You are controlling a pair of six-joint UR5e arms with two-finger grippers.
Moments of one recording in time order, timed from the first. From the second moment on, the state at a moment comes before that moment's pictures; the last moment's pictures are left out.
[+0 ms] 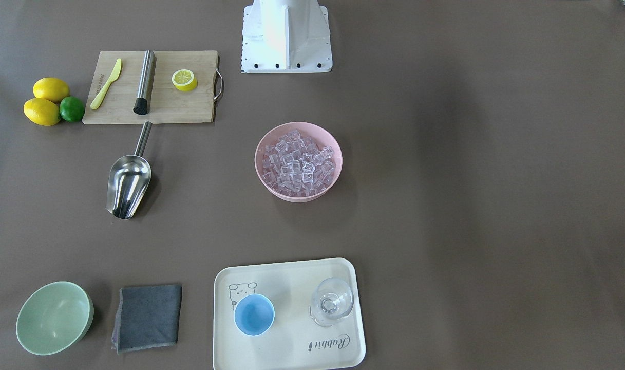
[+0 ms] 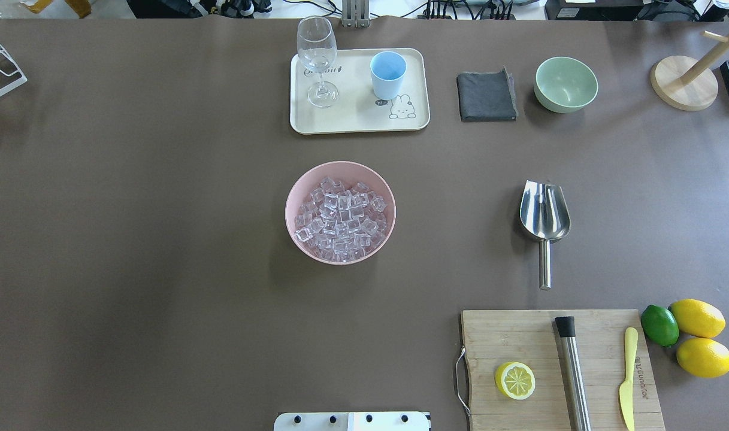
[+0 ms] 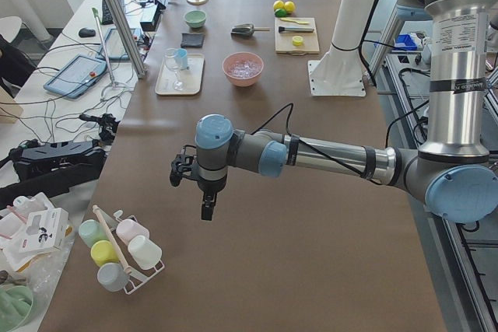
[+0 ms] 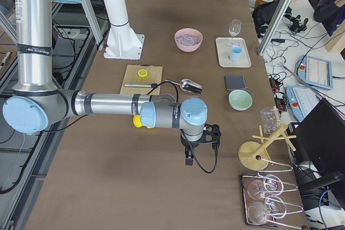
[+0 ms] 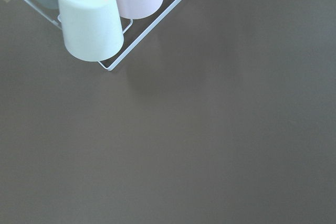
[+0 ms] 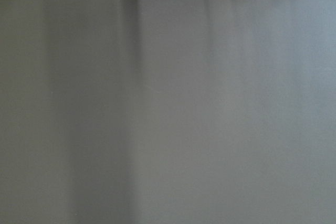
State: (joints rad) left arm -1.50 -1.52 -1.75 -1.69 -2.24 -0.16; right arm 1.61 -1.64 1.68 -1.60 2.32 0.02
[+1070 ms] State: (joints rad) left arm -1.34 -1.53 -1.74 -2.12 -2.35 -0.15; right arm 1.08 -1.65 2.04 -1.47 2.25 1.01
